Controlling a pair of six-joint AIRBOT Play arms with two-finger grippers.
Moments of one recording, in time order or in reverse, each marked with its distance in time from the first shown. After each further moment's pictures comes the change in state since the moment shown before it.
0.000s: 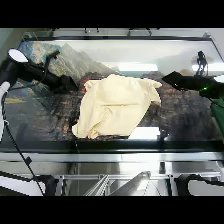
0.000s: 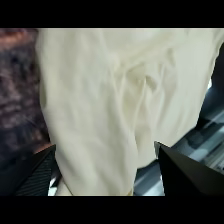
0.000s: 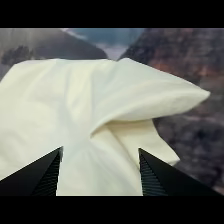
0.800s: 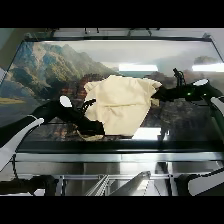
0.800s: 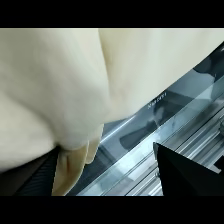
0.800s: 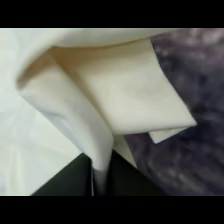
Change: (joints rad) left arm -0.394 0.166 -0.637 -0.019 0.342 -0.095; right arm 0.054 -0.286 0.111 -0.080 0.191 0.022
